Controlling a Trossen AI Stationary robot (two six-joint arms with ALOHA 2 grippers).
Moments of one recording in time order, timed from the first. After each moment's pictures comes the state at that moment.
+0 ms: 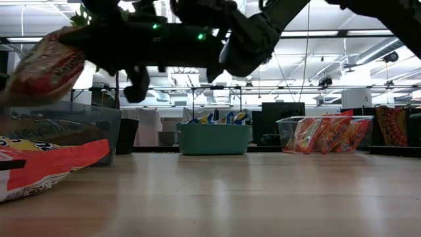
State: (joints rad) left arm -0.52 0.92 0.72 0.09 -1.07 0.23; right arm 0.17 2.40 1.63 0.90 0.14 0.51
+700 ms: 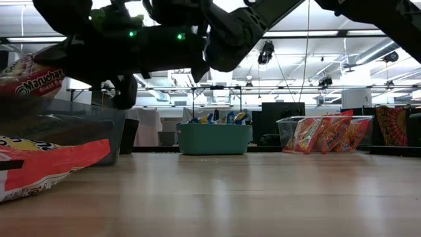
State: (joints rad) left arm -0.55 0.91 0.72 0.08 -1.07 0.23; right arm 0.18 2.47 1.80 0.65 0.16 0.40
